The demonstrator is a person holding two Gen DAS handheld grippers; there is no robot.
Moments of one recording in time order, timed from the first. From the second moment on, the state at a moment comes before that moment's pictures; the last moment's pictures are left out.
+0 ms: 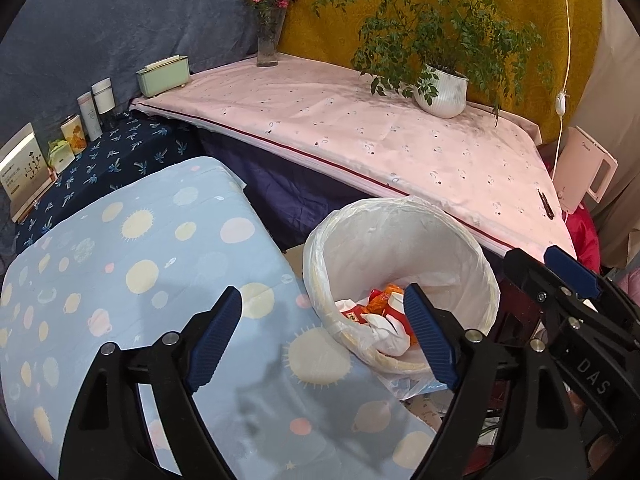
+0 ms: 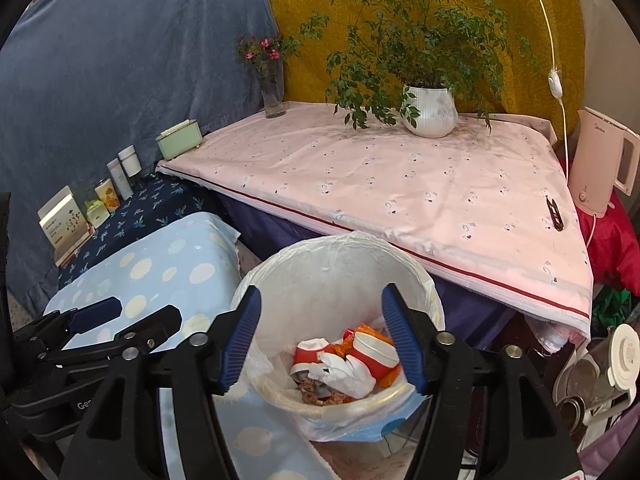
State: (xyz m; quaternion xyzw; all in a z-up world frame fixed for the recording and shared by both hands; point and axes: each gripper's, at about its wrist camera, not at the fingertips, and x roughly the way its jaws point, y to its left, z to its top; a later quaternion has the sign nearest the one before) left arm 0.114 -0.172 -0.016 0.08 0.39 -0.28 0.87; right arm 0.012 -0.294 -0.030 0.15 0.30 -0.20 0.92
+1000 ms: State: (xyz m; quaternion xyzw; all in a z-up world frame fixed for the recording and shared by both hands) left arm 0.092 -0.160 -0.032 0.11 0.38 -0.24 0.89; right arm -0.015 -0.277 -0.048 0.11 0.34 -0.22 0.91
